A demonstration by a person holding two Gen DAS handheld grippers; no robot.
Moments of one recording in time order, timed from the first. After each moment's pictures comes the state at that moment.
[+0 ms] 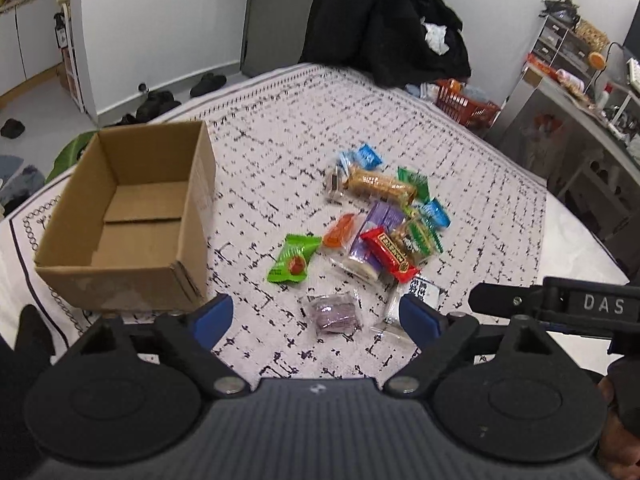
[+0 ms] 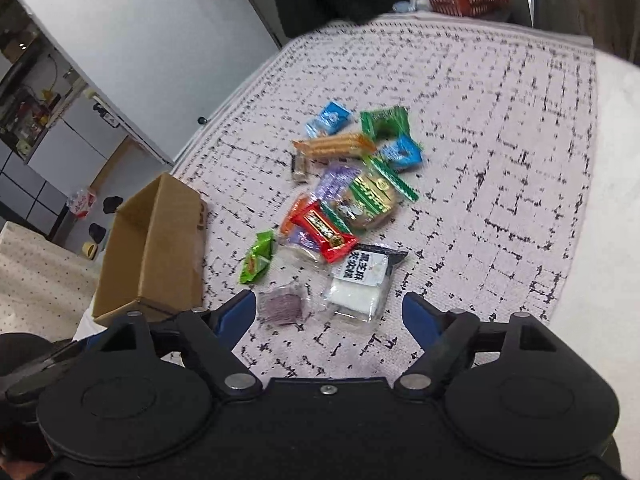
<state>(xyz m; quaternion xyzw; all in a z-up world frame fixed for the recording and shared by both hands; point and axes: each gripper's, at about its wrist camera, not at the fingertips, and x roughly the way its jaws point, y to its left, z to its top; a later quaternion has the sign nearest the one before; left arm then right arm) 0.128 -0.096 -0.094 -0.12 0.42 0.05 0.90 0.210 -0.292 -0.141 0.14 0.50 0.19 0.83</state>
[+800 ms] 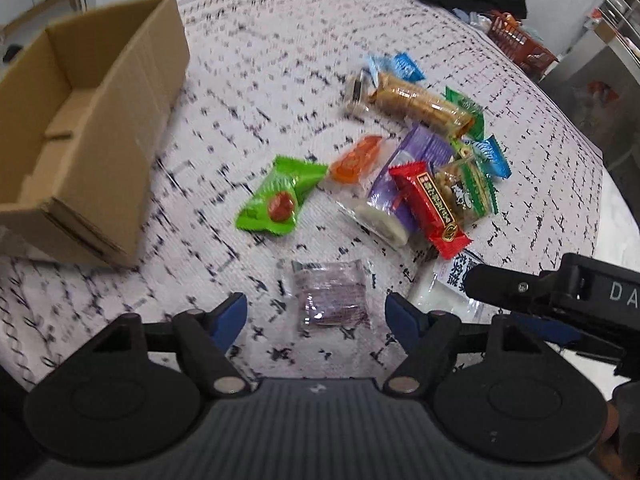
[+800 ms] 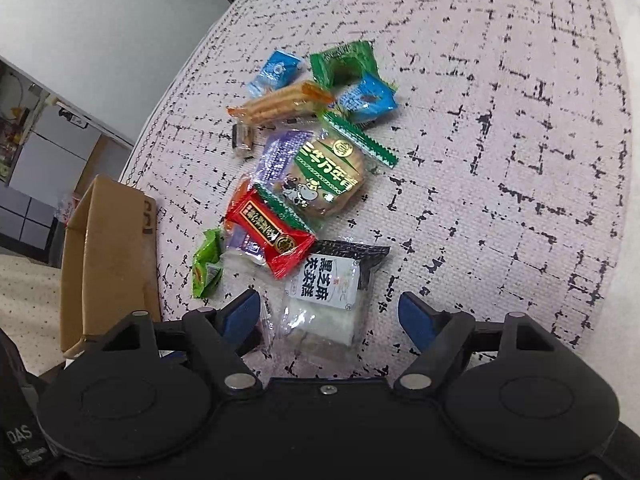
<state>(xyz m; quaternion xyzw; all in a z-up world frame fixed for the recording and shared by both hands) 0.203 -0.106 -0.189 -0.17 0.53 0.08 0.83 0.269 -0.286 -0.209 0.18 0.56 0.17 0.79</state>
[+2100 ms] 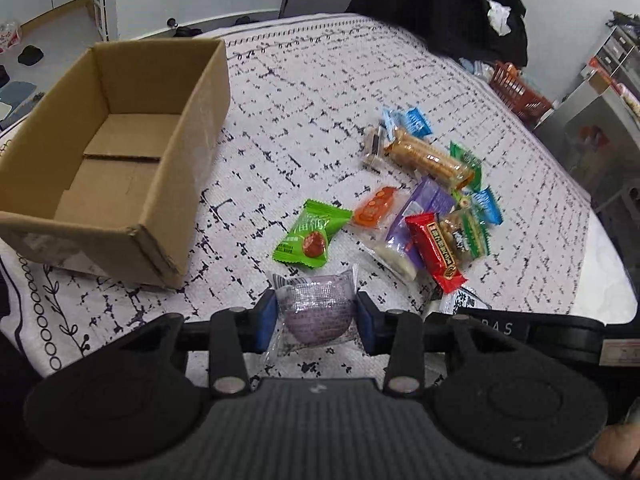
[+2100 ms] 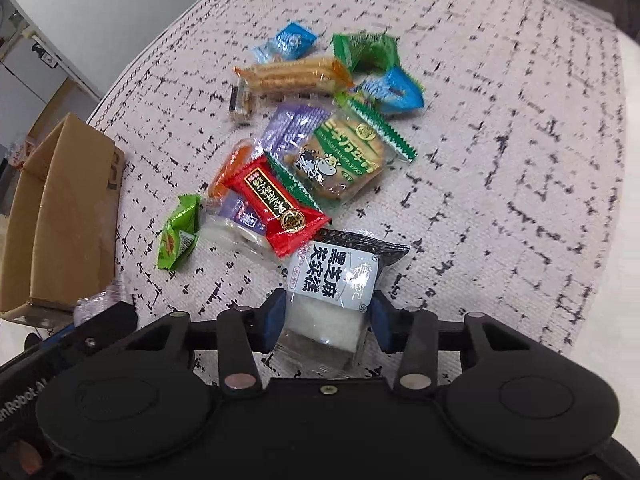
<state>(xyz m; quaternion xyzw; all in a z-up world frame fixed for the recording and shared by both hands) 0.176 -0.078 -0.151 -0.19 0.47 0.09 0.86 0.256 -0.239 -0.195 0.05 0.56 0.13 0.81</state>
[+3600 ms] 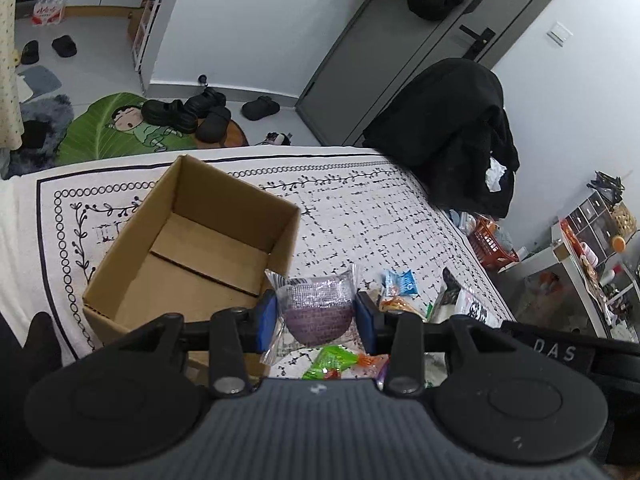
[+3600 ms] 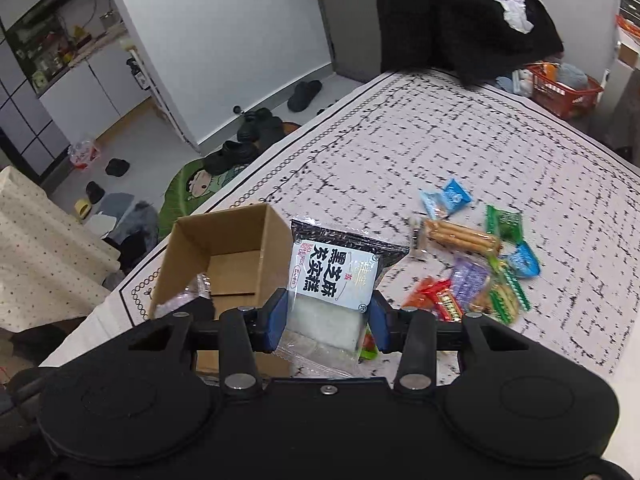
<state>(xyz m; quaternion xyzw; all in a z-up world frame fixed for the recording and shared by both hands) 0.137 0.038 -0.067 -0.32 0.33 0.11 0.88 0.228 -0.113 -0.050 0.01 0.45 0.22 0.86</state>
